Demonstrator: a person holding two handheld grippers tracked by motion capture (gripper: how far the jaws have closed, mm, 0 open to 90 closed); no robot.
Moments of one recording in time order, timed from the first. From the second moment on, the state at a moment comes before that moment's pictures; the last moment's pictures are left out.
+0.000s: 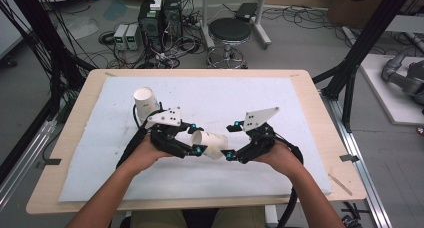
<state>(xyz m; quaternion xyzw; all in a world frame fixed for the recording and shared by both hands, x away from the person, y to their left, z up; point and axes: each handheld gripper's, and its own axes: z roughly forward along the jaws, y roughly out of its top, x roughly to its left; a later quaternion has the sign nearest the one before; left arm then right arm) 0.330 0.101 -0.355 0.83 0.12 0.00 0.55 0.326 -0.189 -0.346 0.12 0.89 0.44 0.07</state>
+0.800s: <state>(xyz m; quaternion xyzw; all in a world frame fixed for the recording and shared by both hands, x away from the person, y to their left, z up) 0.324 0.125 -0.364 0.78 0.13 0.03 0.60 0.319 -0.204 -0.390 0.17 0.82 0.54 0.05</state>
